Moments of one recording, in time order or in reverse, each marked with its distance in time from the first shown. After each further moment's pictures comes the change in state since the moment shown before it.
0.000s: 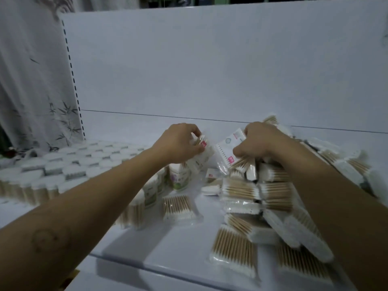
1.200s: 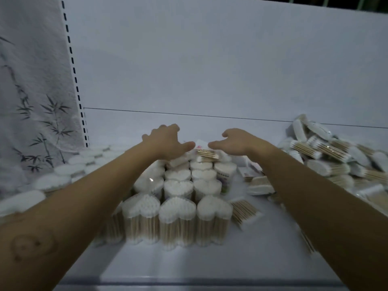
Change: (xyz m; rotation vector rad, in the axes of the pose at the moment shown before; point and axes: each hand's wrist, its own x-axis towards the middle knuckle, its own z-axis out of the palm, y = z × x) left_hand 0.018 -0.174 -0.061 0.098 -0.267 -0.067; right_hand 0.045 -0.166 0.089 0.132 -0.093 0.175
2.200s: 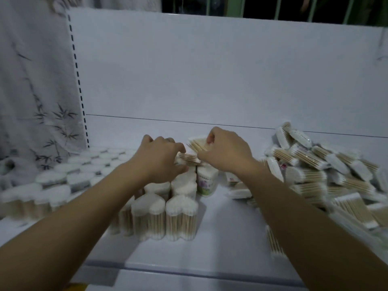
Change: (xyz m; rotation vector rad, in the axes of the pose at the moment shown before) left_hand -0.061 0.057 0.013 0.392 0.138 0.213; right_hand -0.054 0.029 -0.016 -0.091 0.233 -0.204
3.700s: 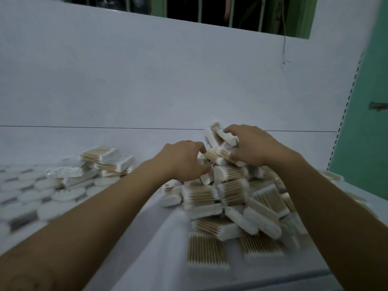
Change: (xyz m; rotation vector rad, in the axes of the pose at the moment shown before) left_hand 0.087 0.177 -0.011 -0.295 -0.104 0.255; right_hand -0.026 0.175 -0.110 -0.350 -0.014 0.099
